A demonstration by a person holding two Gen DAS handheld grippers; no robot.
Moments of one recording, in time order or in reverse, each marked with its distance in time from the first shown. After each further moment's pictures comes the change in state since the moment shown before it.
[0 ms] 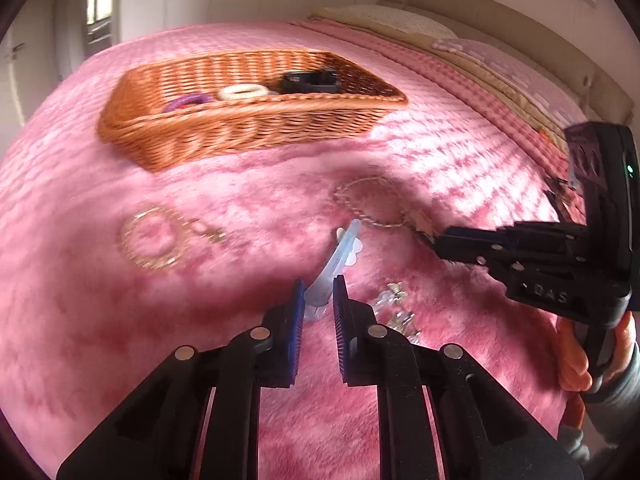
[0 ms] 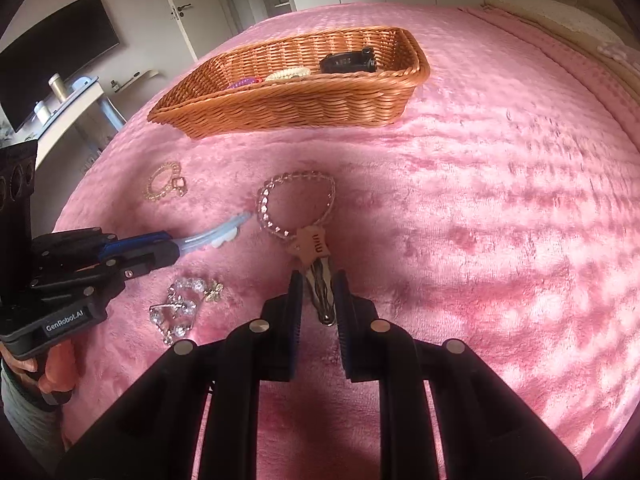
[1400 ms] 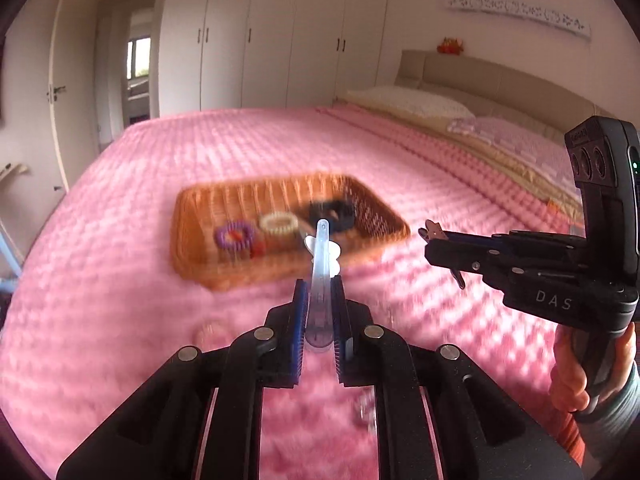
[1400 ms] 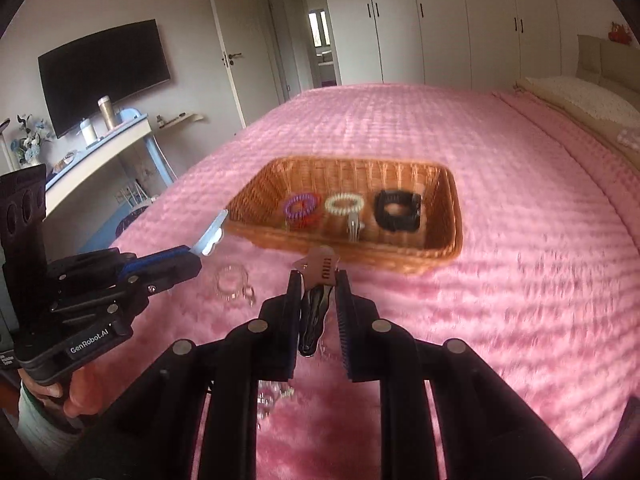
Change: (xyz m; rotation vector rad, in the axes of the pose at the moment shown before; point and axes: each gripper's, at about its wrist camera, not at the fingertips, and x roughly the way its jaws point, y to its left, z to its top) left arm -0.079 -0.010 0.061 0.005 -0.306 0.090; right arm -0.075 0.040 0.094 -0.130 -0.283 0.053
